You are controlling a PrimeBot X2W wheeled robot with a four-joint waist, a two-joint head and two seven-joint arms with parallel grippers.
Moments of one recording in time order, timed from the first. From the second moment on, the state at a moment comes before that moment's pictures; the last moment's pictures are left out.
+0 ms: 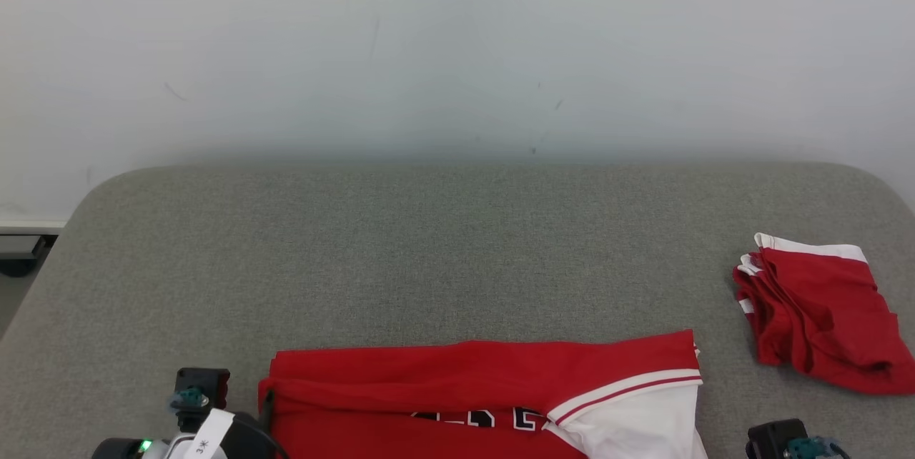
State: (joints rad) left arm -0.43 0.16 -0.47 1.01 -0.31 -0.02 -0.09; right arm 0.11 -0.30 0.24 0.22 0.58 0.04 0.34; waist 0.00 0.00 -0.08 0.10
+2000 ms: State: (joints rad) left arm 0.08 0.29 -0.36 0.14 -0.32 0.11 -0.18; right arm 0.18 -0.22 0.06 -0.03 0.46 -0.10 -0.10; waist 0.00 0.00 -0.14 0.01
